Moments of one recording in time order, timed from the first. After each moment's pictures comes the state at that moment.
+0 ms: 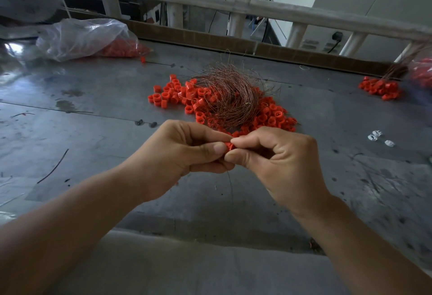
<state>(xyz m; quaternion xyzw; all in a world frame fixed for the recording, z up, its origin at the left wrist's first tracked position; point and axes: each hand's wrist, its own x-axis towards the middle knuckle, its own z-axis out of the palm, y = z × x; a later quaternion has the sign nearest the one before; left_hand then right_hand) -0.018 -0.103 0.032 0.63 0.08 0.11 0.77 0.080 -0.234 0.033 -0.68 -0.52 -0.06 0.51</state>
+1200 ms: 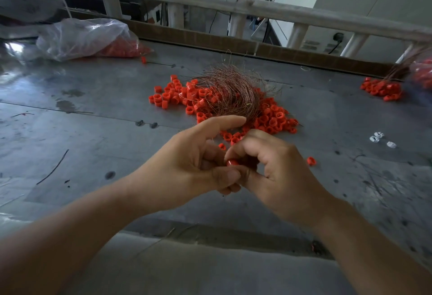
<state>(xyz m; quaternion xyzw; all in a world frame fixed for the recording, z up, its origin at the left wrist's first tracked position) -0.025 -0.111 0.033 0.72 0.00 0.11 0.68 0.081 -0.240 0.036 -0.69 -0.60 0.05 0.41</state>
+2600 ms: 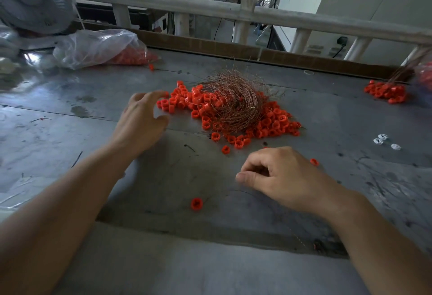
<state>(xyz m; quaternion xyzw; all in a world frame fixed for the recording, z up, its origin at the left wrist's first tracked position) -0.003 -0.016 0.009 0.87 0.36 0.23 0.25 0.102 -0.245 0.030 -0.81 -0.53 0.12 0.20</state>
